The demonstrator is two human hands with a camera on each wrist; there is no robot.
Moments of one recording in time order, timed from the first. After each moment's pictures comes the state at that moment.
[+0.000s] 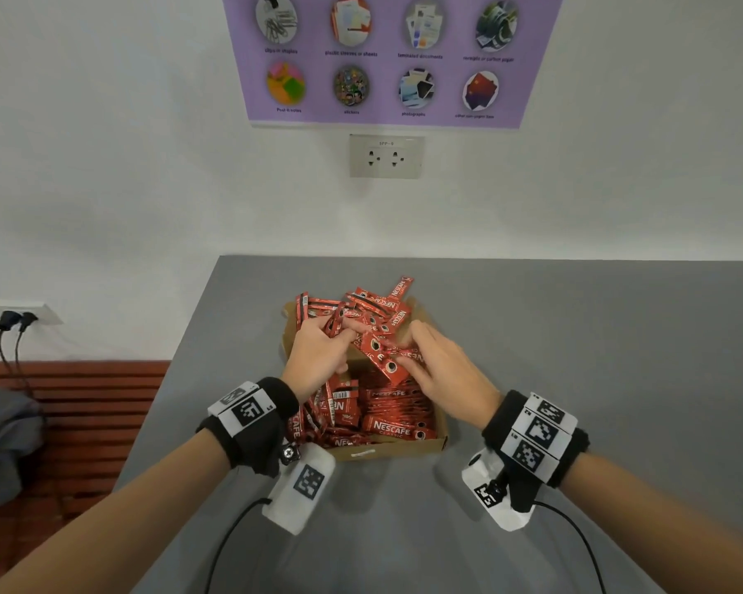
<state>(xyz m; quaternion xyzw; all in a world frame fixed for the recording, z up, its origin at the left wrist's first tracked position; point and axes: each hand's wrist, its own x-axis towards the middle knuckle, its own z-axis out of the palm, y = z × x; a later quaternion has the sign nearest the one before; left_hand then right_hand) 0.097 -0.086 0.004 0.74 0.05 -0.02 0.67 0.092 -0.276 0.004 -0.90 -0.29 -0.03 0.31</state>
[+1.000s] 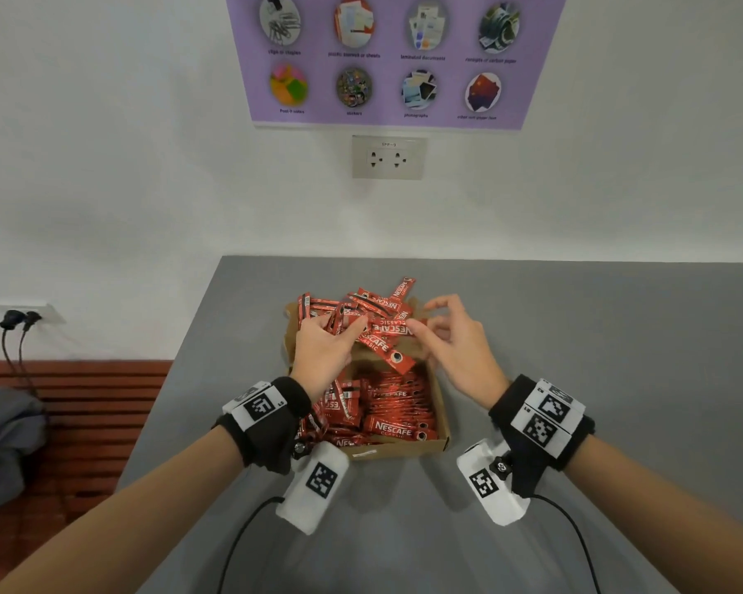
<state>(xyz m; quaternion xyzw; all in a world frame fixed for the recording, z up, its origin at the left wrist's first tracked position) 0.094 -0.096 0.009 0.70 0.07 0.04 0.71 0.100 -0.275 0.023 -0.83 -0.11 -0.01 0.55</state>
